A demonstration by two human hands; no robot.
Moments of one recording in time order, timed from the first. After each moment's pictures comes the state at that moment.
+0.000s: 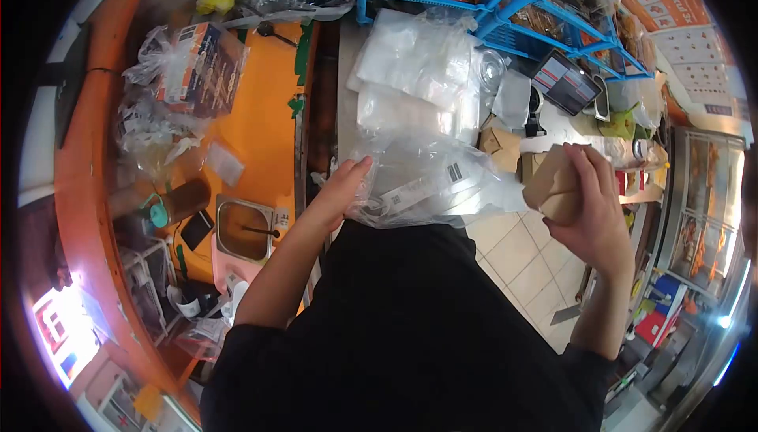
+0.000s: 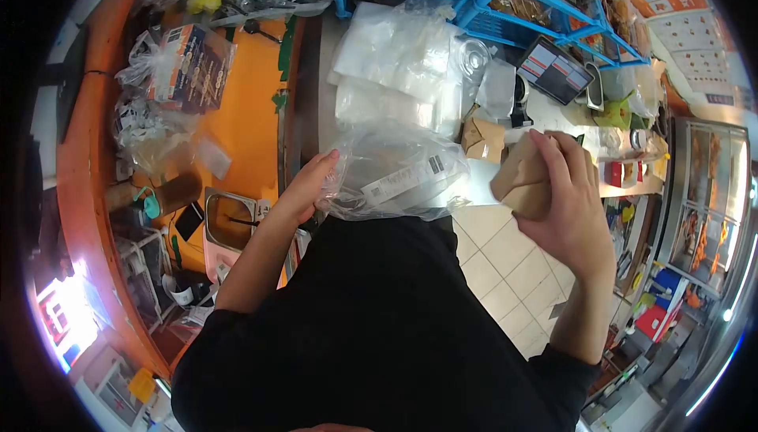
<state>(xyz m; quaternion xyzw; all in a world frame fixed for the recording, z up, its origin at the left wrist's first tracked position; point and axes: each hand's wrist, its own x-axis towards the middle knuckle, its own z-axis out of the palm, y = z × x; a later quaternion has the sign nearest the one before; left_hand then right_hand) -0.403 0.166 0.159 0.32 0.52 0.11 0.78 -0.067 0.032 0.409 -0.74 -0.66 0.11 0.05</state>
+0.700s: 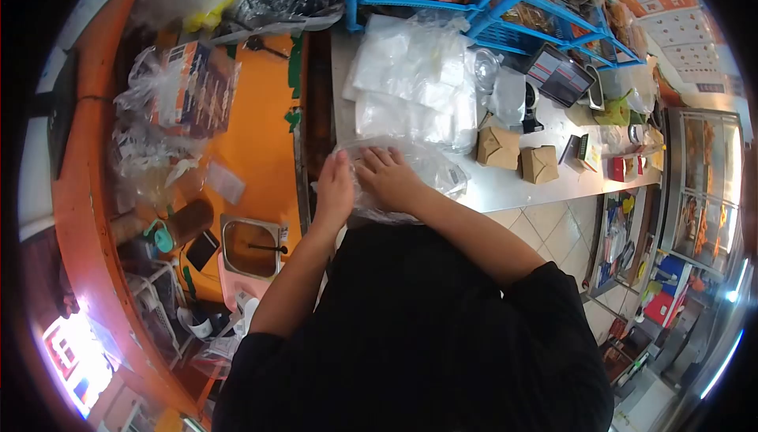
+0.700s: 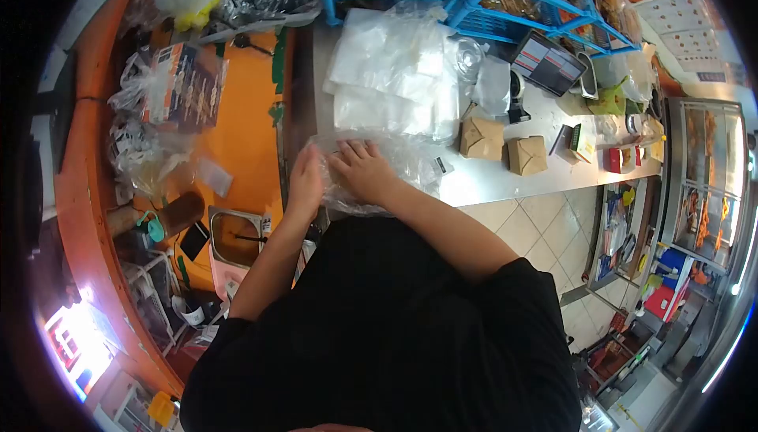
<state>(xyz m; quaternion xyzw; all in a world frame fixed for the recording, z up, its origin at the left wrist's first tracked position) -0.398 0.175 0.128 0.52 0.55 0.33 0.56 -0.236 0.128 0.098 -0.55 -0.82 0.10 0.07</state>
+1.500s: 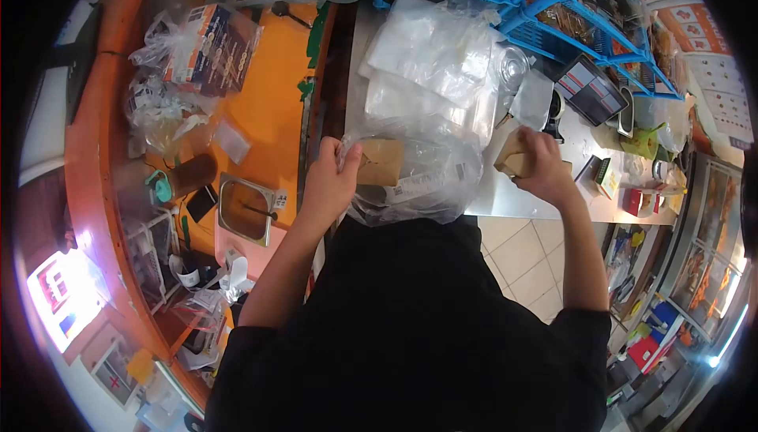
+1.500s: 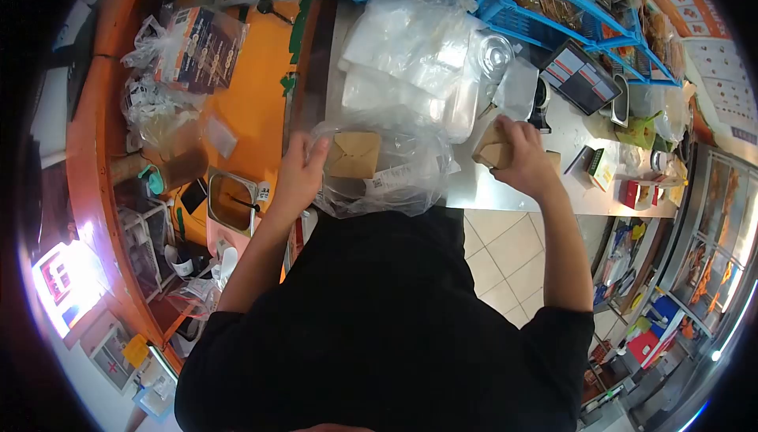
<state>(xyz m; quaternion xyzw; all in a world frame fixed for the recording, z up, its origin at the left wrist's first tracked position) -0.392 0.162 0.194 0.63 0.63 0.18 0.42 0.031 0.072 0.199 -0.70 -0.66 0.26 0.07</state>
